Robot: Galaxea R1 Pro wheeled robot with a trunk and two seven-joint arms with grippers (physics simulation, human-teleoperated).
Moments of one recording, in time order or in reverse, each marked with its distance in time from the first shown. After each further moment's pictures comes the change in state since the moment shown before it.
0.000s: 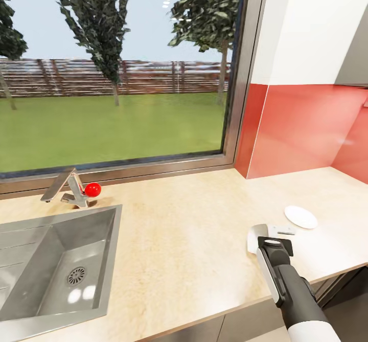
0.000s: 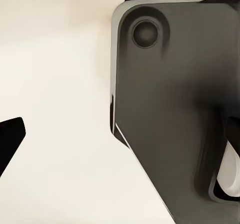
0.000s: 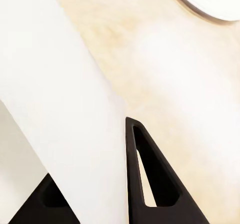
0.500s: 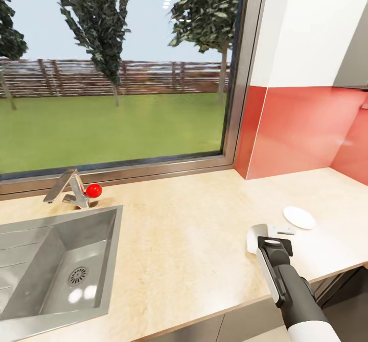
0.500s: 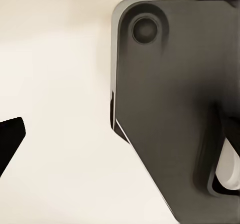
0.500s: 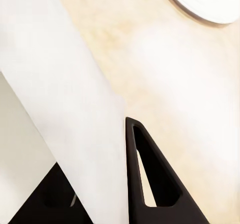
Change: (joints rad) left arm 0.000 0.000 0.000 0.000 0.000 0.000 0.000; right arm 0.000 0.001 0.002 -0.001 -0.004 -0.001 0.001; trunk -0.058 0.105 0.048
